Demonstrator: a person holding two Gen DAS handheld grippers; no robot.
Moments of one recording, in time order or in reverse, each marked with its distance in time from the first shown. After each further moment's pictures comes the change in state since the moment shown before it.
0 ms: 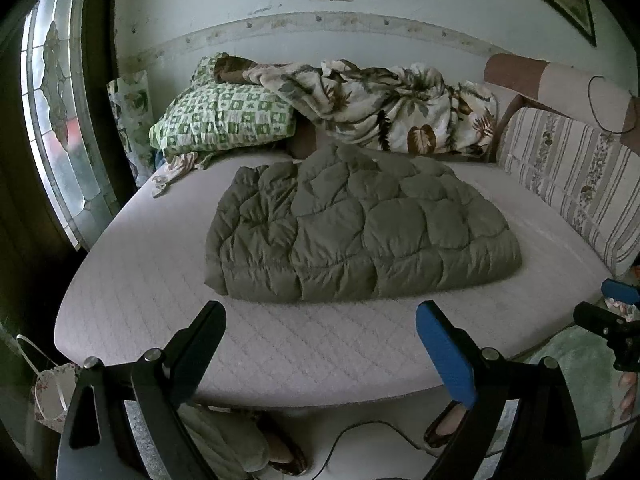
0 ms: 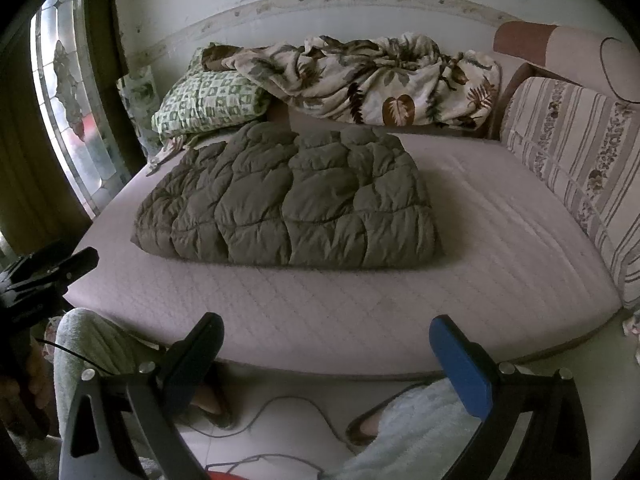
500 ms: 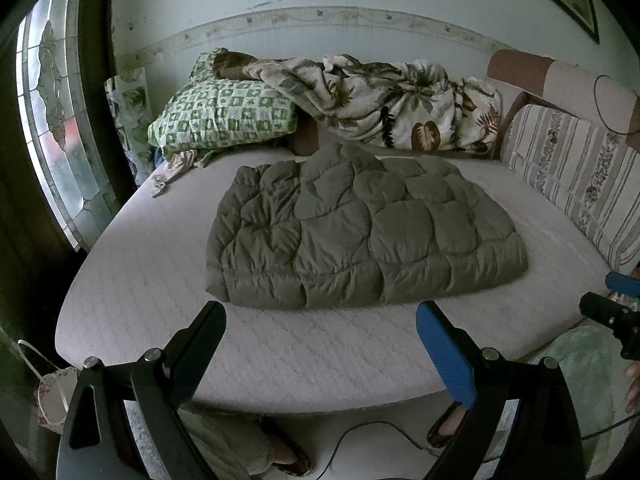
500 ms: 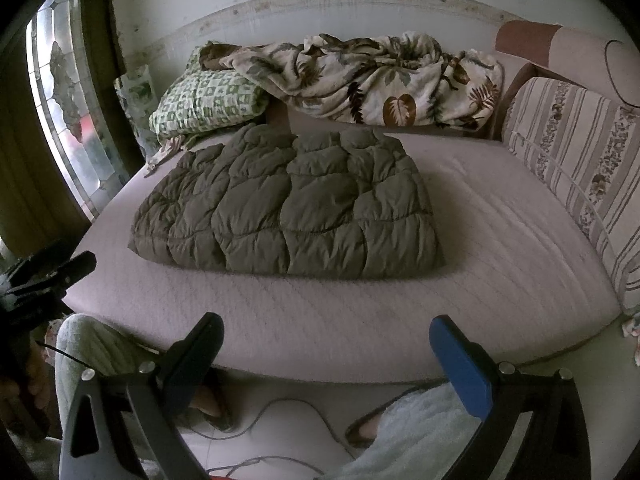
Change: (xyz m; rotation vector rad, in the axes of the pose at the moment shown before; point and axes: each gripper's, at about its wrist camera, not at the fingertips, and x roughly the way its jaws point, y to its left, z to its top) left arm 0.013 0.004 0.014 0.003 0.026 0.007; right arm 0.007 -0.003 0.020 0.004 0.008 -0.001
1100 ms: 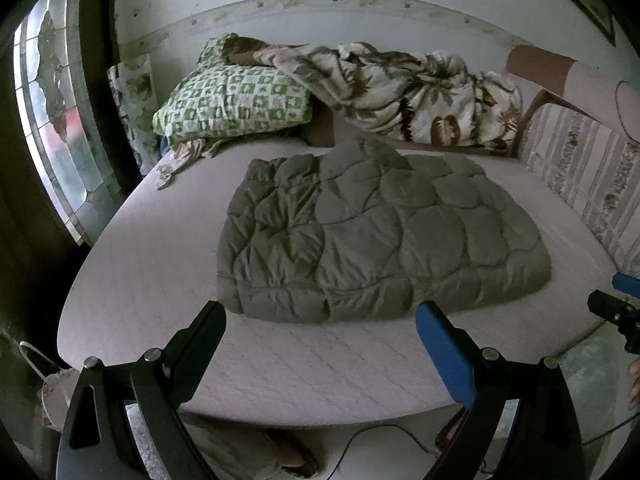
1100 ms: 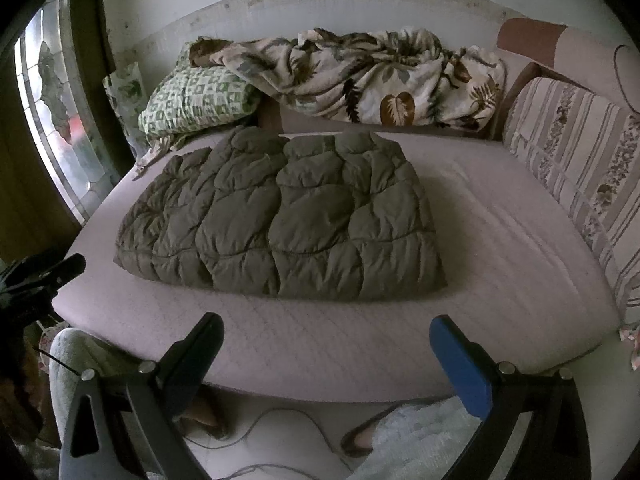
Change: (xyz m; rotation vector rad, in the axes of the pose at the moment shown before) left arm 0.039 0.023 0.023 -0.027 0.057 0.031; right arm 0.039 0.000 0.032 0.002 0.040 -0.013
